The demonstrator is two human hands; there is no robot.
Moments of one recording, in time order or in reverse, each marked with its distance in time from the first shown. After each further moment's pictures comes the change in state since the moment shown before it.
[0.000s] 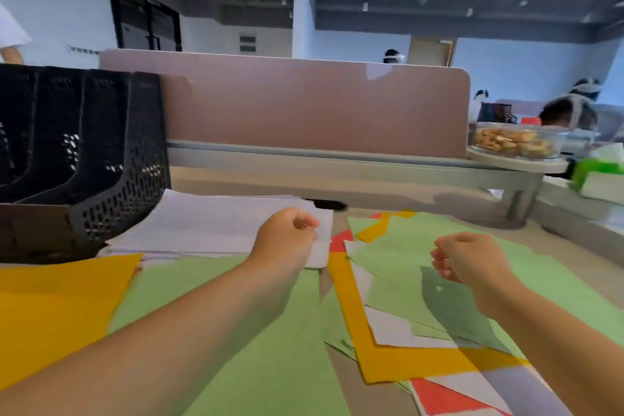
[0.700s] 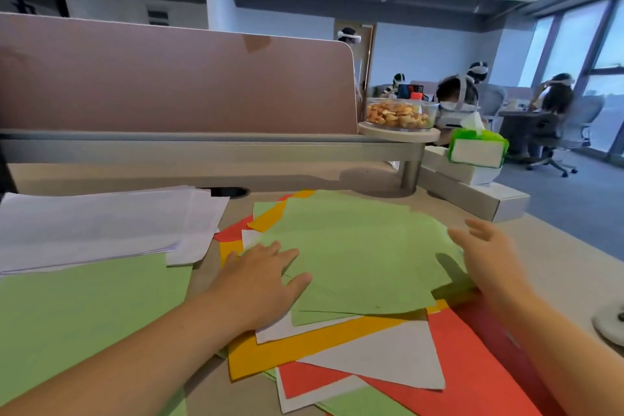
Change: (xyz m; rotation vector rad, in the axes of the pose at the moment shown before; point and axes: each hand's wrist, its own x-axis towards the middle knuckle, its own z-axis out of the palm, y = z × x) left_hand -0.029 0.006 0.118 1.028 -0.497 0.362; right_hand 0.010 0.068 -0.151 -0.045 0.304 -0.019
